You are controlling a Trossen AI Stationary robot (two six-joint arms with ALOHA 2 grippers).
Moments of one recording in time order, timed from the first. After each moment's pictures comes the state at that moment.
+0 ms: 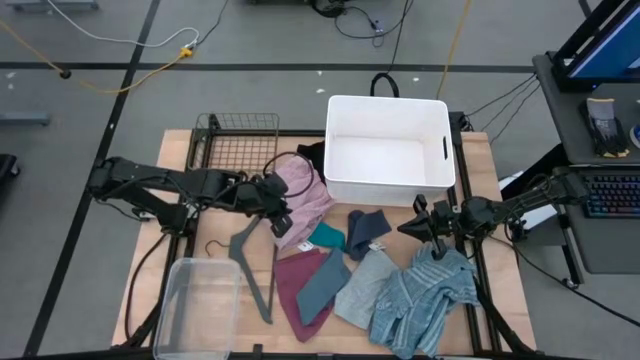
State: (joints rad) left arm -0.10 1.36 1.22 -0.77 -0.24 -0.68; right arm 0.29 0.41 0.02 0.52 0.16 0.29
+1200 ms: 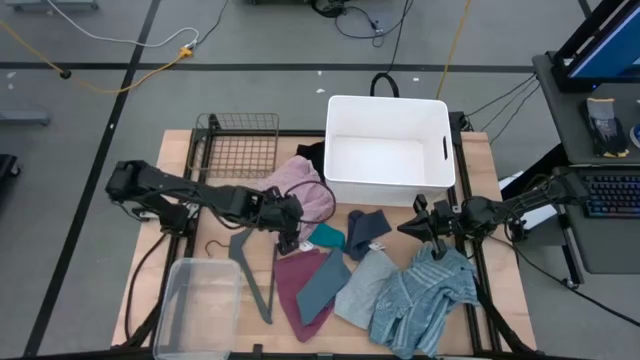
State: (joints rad) left arm -0.16 1.55 1.22 -0.75 -0.25 -0.45; right arm 0.29 0.41 0.02 0.52 0.16 0.29
